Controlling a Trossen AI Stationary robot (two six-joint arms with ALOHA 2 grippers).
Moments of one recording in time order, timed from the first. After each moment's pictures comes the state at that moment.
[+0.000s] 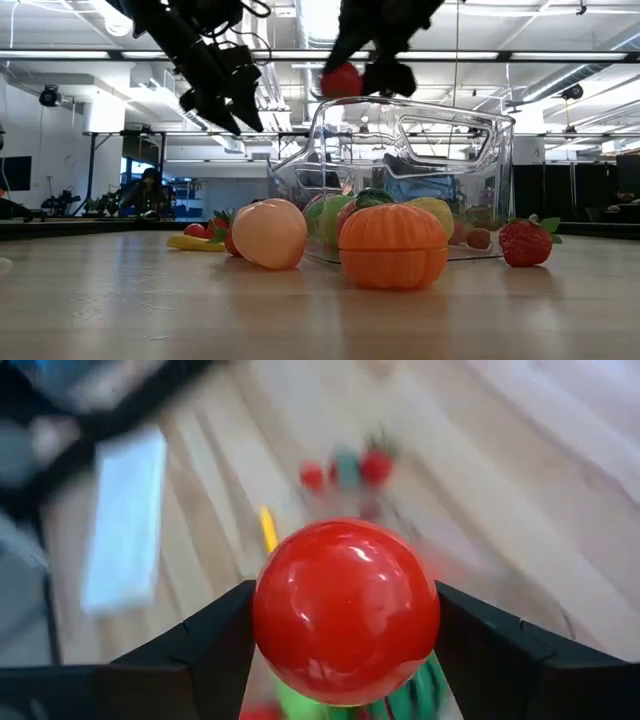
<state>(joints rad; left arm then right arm) 0.31 1.24 0.92 -0.39 -0.42 -0.24 -0.08 1.61 1.37 -0.56 -0.03 0.55</state>
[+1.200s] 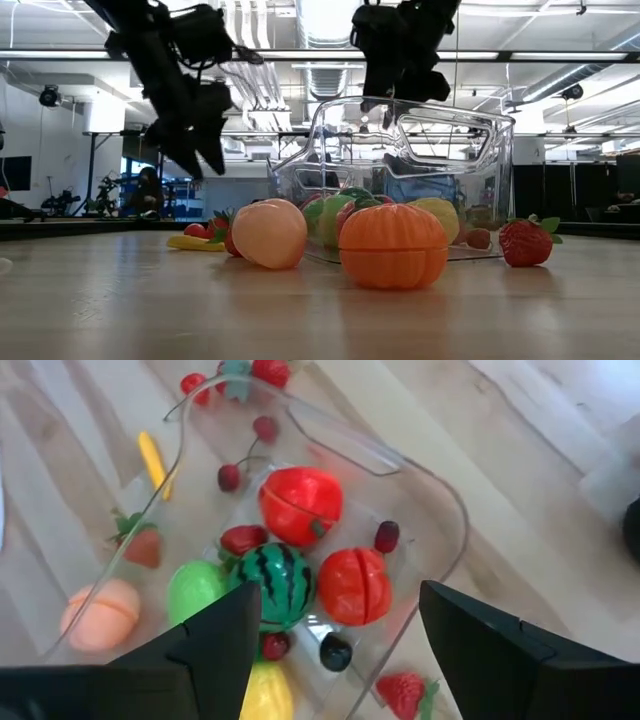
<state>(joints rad) 0.27 1.24 0.79 -0.57 -0.21 -0.46 -0.02 1.62 1.37 -0.81 0.15 0.60</state>
